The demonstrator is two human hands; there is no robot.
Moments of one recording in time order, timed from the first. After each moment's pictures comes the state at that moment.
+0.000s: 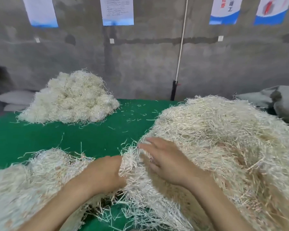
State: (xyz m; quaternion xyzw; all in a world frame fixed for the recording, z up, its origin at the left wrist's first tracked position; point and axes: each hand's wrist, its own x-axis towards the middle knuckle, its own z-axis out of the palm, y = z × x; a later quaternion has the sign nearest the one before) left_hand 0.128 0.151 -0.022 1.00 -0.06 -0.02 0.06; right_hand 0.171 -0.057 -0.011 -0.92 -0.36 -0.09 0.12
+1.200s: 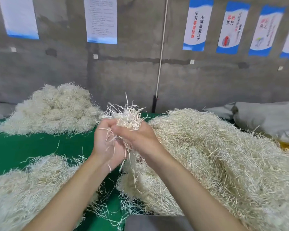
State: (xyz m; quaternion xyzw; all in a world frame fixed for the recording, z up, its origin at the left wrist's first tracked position) left_hand 0.092 0.120 0.059 0.32 -0.05 -0.05 0.94; right_hand 0.096 0.009 0.068 -0.71 -0.17 0.02 0.68
